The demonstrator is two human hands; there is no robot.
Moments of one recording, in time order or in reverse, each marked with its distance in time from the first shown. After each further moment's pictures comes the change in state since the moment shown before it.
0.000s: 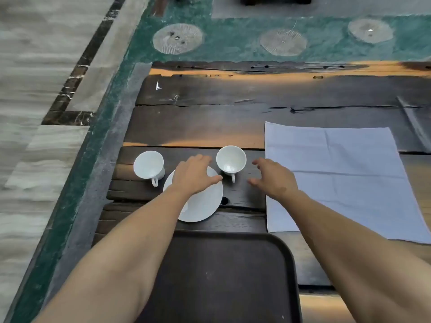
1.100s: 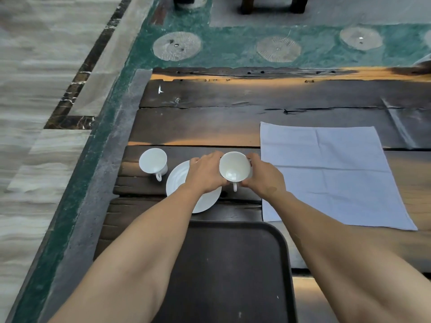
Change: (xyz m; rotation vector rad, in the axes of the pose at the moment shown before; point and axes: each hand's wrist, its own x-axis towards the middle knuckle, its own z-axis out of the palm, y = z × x) left_hand -0.034 0.042 -0.020 -0.195 0.047 0.051; right_hand -0.040 -0.030 -0.010 0.237 0.060 0.056
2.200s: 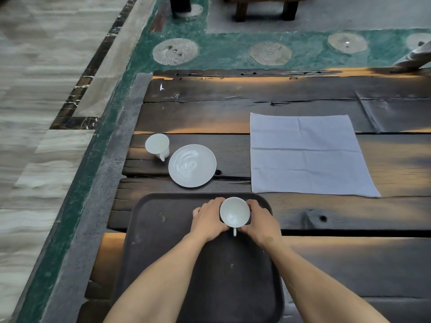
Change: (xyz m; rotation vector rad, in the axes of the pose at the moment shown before) left_hand -0.176 0.015 0.094 -0.191 -0.158 -0.160; right_hand -0.188 0.042 0.063 0.107 -0.085 0.136
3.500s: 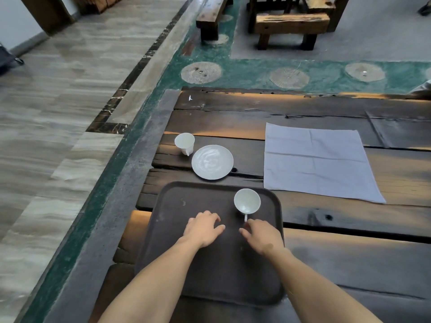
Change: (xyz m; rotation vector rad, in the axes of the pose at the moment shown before) left_hand -0.101 -0.030 -0.014 0.289 -0.055 -0.100; right_hand -0.071 -0.008 0.027 -0.355 -0.119 -0.172
